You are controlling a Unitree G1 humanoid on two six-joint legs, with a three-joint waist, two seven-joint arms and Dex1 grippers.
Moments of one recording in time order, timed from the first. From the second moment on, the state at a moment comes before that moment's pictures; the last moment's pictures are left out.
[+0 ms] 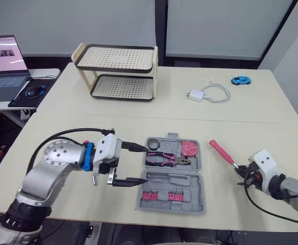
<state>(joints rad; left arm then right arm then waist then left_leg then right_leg) -0.19 0.86 -0.02 -0.34 -0.50 0.29 -1.31 0.17 -0.88 -0.22 -0.45 0.28 0.67 0.74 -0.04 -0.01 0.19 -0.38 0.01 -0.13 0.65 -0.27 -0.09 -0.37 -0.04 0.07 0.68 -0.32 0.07</state>
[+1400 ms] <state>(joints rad) 0.04 0.98 0.02 -0.24 -0.35 -0.09 -1.47 -0.44 -0.81 0.73 -0.63 0.00 0.96 0.87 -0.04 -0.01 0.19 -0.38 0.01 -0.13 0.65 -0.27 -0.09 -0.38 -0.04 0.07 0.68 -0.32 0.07</state>
